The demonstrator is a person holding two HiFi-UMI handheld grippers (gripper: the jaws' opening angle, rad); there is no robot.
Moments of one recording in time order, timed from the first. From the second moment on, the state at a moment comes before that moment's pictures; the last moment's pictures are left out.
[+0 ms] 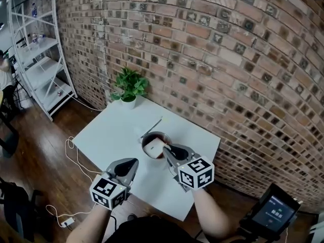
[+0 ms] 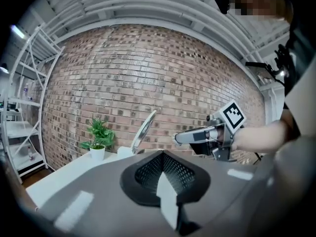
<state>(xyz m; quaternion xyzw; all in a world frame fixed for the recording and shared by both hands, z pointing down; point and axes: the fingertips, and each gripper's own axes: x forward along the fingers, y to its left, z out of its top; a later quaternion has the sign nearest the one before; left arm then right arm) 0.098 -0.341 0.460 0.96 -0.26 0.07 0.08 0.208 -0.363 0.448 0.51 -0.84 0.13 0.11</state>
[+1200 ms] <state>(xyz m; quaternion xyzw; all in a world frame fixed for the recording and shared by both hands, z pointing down) 0.098 -0.358 0.491 0.95 -0.28 0.10 0.11 0.201 -0.428 0.485 0.49 -0.83 0.14 0.21</state>
